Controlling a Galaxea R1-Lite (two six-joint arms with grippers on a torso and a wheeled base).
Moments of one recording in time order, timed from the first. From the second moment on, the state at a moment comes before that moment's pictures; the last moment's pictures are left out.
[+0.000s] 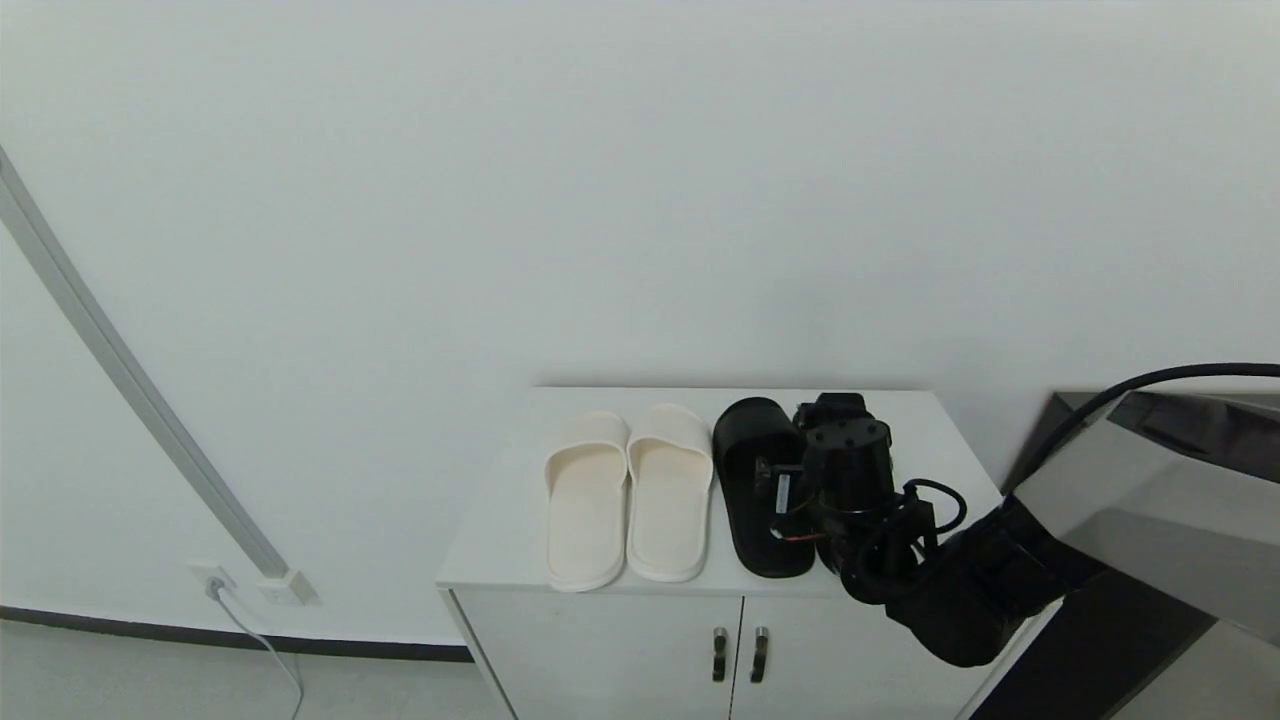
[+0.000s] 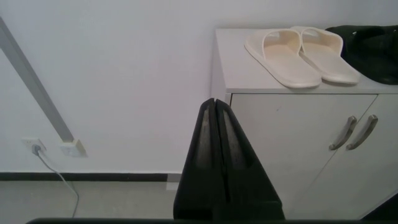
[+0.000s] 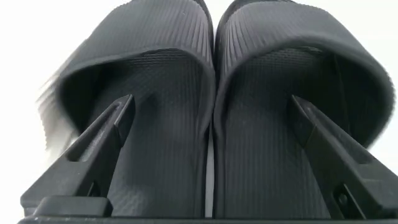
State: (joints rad) left arm 0.00 0.00 0.00 0.00 0.01 0.00; right arm 0.67 2.19 -0.99 -0.91 -0.61 0.26
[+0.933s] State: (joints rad) left arm 0.00 0.00 0.00 0.00 0.01 0.00; right arm 0.64 2.19 -0.99 -0.97 -0.60 0.19
